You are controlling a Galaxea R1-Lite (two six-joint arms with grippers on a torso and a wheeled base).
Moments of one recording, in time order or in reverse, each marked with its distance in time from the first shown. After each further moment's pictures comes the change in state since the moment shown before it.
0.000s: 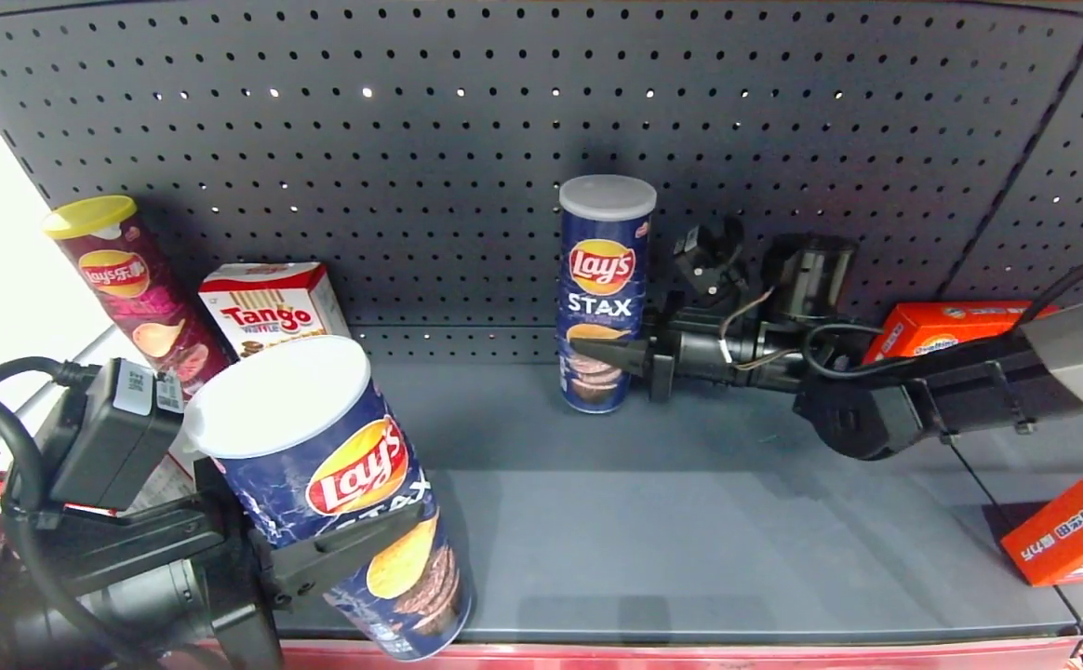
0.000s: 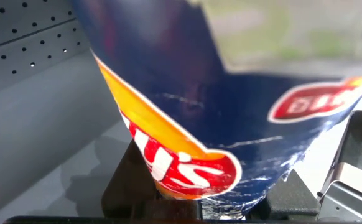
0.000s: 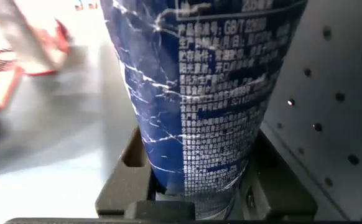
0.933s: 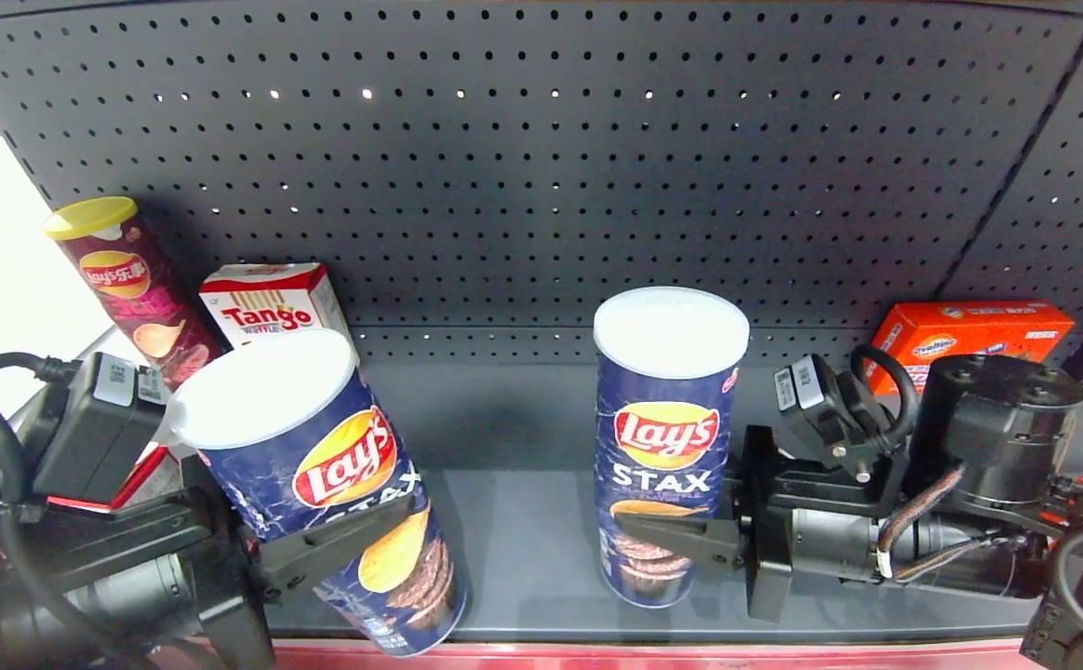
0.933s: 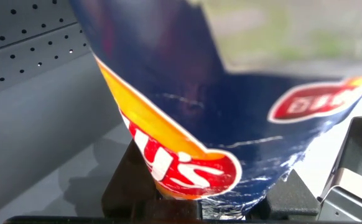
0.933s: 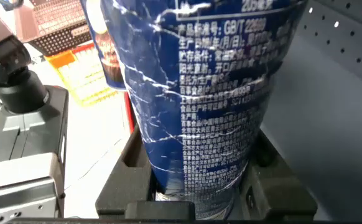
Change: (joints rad) left arm 0.011 -0.016 0.001 -0.001 0.006 -0.020; right arm 0.186 -0.403 0.737 -0.212 -0.176 0.020
